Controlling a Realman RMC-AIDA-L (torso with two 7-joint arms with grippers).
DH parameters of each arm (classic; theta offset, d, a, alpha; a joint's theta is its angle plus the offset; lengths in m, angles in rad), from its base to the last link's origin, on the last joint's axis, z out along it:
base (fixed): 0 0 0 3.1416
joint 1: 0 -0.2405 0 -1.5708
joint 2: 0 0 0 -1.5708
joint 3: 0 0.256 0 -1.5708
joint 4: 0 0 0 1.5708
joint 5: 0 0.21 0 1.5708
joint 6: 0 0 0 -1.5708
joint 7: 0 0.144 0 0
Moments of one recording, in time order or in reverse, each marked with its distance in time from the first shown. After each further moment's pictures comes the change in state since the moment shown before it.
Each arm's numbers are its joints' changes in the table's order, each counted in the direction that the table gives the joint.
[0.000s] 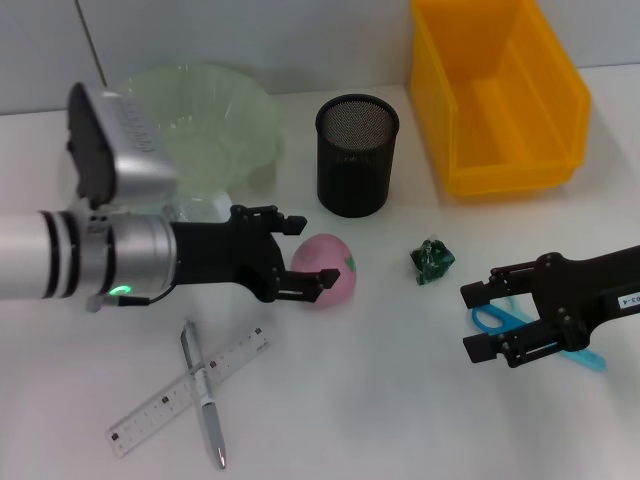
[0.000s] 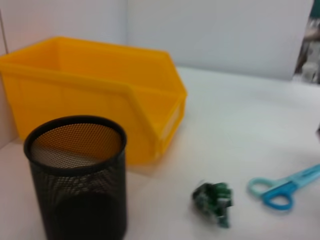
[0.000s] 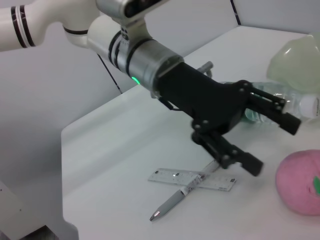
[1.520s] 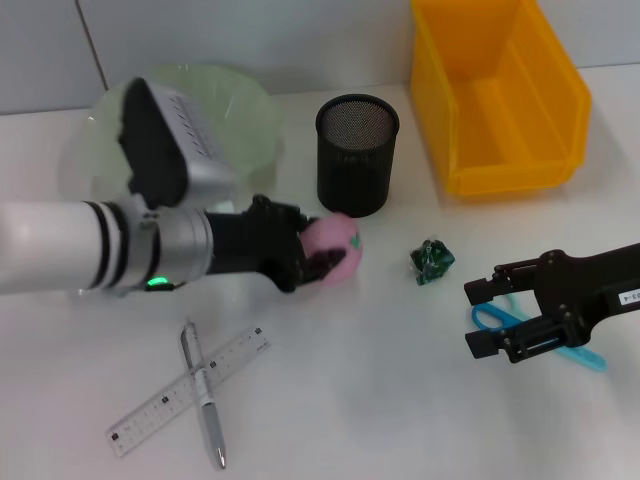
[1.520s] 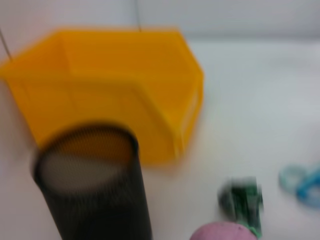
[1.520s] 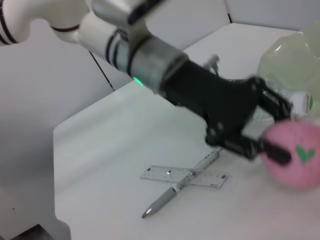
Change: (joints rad) left arm -0.015 -0.005 0.221 0.125 0.019 0.225 -0.096; right arm -0.002 0.004 0.002 0.000 -0.009 -0.014 0.006
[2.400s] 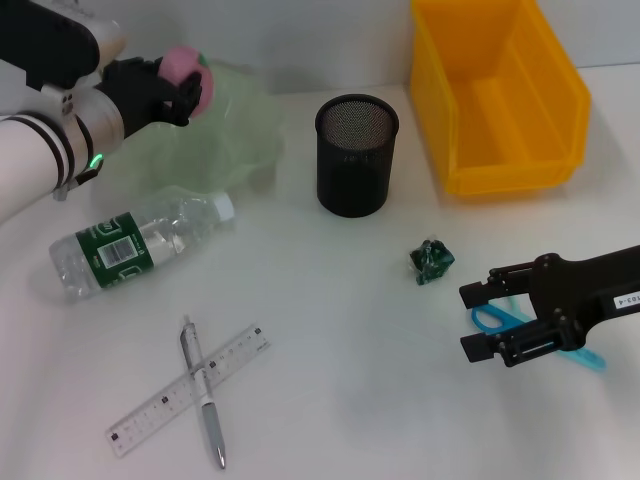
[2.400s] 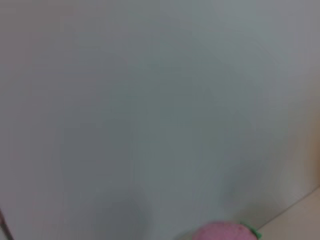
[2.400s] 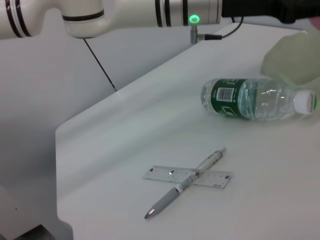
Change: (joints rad) left arm 0.120 0.008 -0.124 -0.216 -0.397 0.607 0.224; right arm 0.002 -0.008 -0.002 0.000 0.000 -0.002 -0.003
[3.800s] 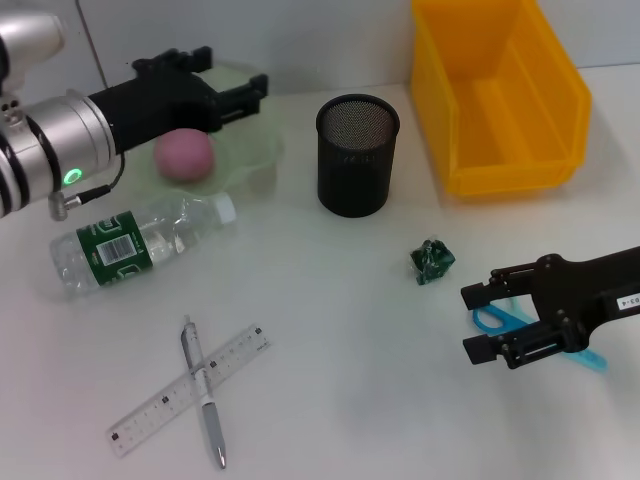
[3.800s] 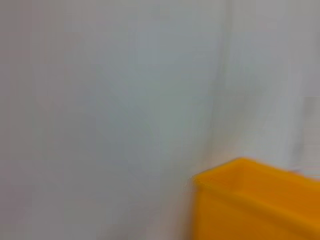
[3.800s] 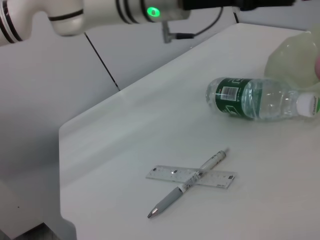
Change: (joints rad) left arm -0.207 -0.039 -0.023 0.291 0.026 -0.435 -0.210; right arm 0.001 0.000 0.000 -0.006 0.000 0.011 -0.003
